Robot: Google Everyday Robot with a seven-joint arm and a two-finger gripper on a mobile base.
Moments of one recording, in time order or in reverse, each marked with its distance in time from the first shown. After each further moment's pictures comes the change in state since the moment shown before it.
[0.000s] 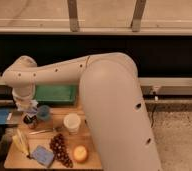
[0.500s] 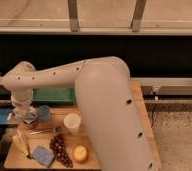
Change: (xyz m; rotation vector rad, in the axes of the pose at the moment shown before) arm 0.001 0.017 0.032 -0.084 0.008 -0.030
